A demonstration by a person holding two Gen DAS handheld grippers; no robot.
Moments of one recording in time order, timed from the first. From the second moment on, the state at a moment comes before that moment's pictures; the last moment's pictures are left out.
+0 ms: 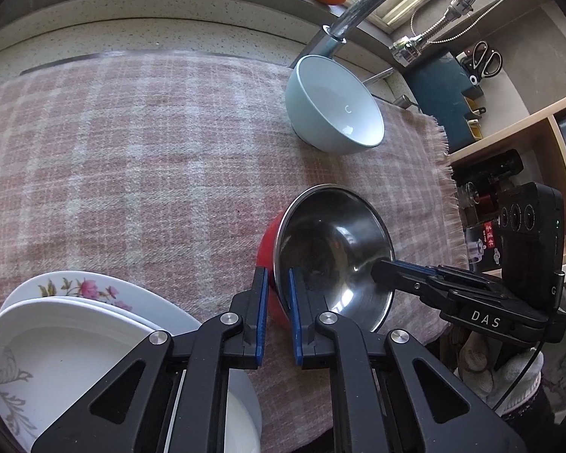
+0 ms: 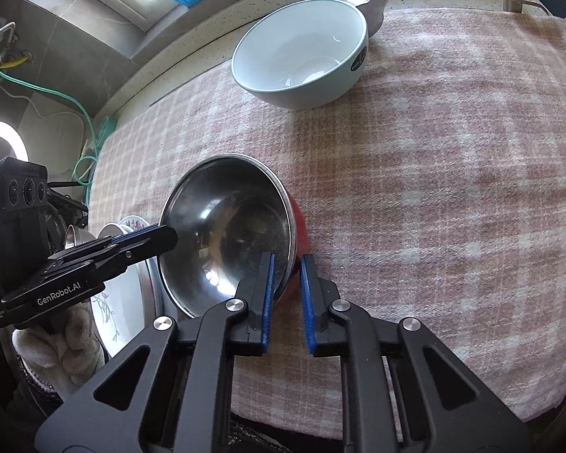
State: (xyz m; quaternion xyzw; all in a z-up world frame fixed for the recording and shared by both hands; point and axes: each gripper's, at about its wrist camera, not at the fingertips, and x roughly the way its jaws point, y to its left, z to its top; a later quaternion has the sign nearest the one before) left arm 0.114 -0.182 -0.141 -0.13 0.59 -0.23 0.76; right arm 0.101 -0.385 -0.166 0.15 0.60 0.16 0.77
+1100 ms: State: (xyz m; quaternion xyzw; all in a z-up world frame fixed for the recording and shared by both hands) left arm 0.046 0.012 -0.062 -0.20 0.51 -0.12 0.83; right arm 0.095 -0.168 -0.066 0.05 0.54 0.30 0.79
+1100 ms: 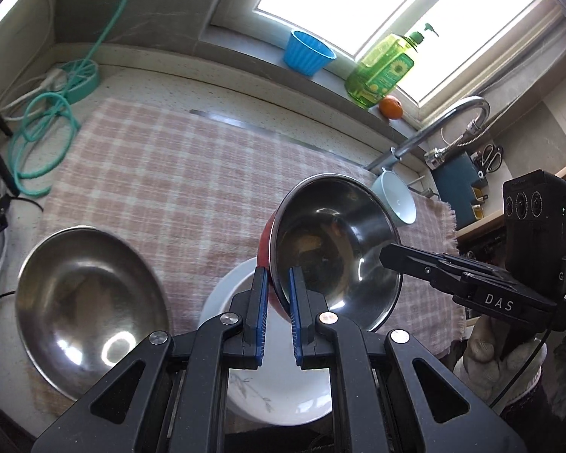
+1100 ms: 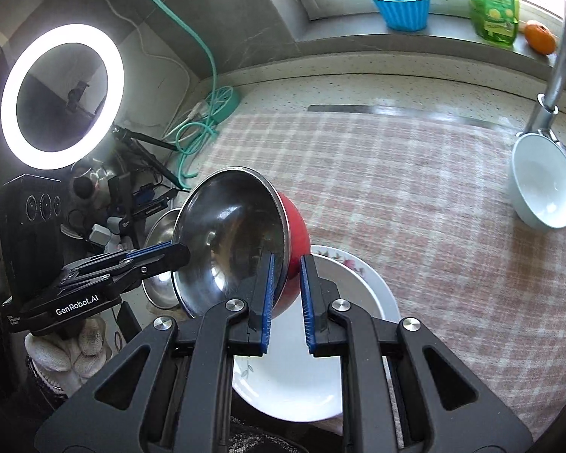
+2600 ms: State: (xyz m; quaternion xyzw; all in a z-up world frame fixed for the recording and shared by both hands) left arm -0.019 0.147 -0.118 -0.25 0.53 0.01 0.81; right arm 0.068 0.015 -0.139 -0.09 0.59 0.35 0.72
